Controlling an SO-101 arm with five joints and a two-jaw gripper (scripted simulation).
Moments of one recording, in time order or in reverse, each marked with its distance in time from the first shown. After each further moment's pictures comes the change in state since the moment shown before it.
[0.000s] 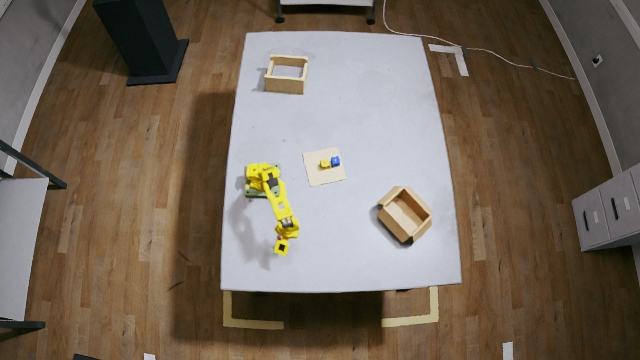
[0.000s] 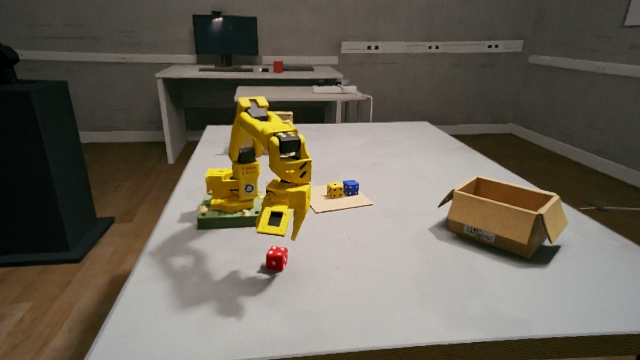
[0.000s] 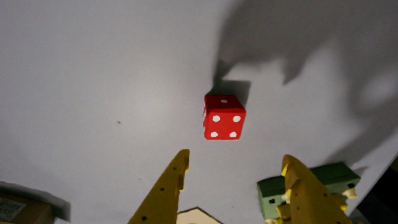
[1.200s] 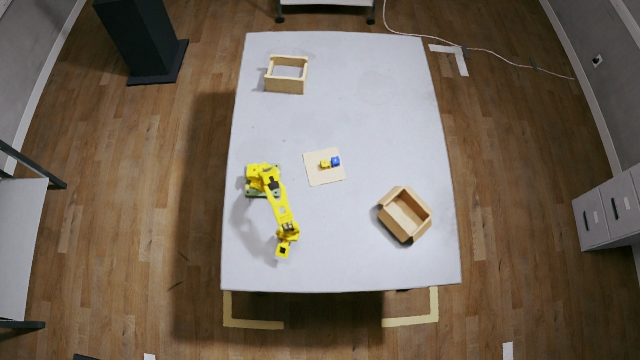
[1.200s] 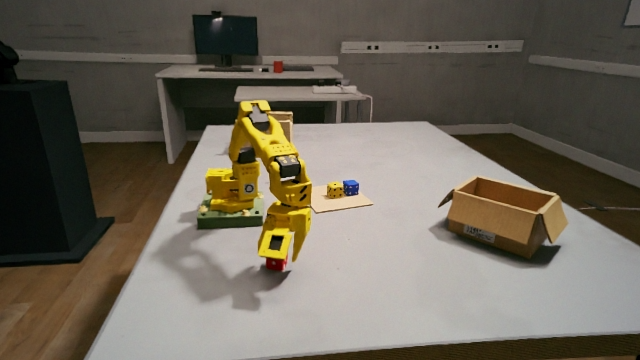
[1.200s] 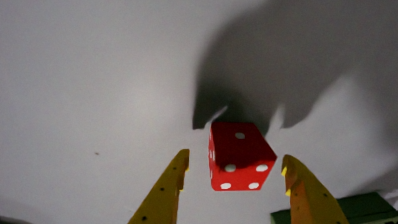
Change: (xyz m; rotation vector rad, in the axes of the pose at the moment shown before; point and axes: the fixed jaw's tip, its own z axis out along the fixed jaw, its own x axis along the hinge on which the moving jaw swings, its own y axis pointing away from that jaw) arm -0.002 0.002 0.039 -0.008 -0.009 0.003
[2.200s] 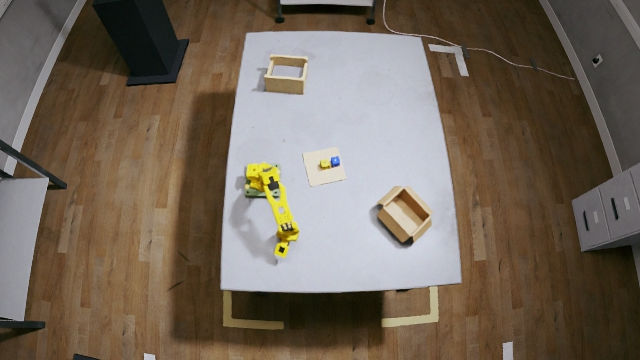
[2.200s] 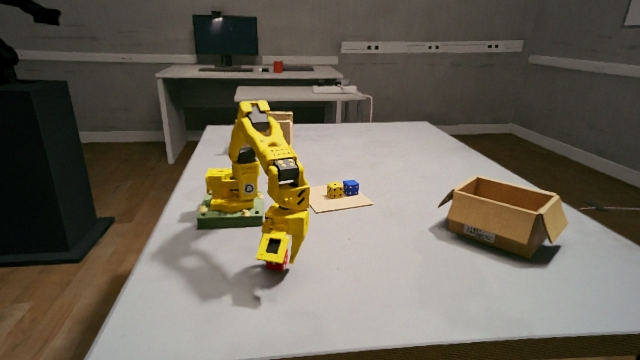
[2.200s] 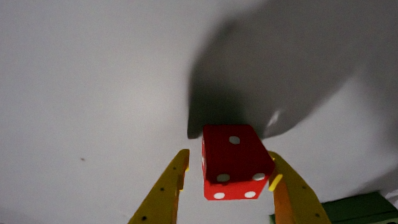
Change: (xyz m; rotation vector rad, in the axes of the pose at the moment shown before) arm 0.002 -0.005 0.006 0.014 0.016 0.009
